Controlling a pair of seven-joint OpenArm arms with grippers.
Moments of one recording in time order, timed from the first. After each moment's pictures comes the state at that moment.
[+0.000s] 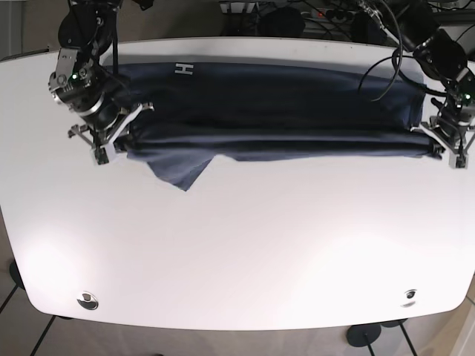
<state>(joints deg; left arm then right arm) -0.9 -14.3 -46.5 89.9 -4.7 -40.4 48.5 -14.3 9.1 18.0 113.6 18.2 25.5 -53.2</state>
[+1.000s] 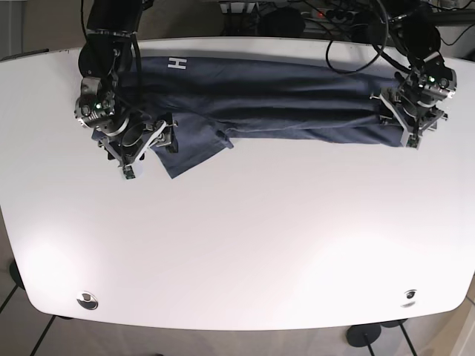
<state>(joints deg) 8.9 -10.1 -34.4 95.2 -4.1 -40.1 48.5 -2.5 5.3 12.5 94.8 16.8 25.1 -53.1</state>
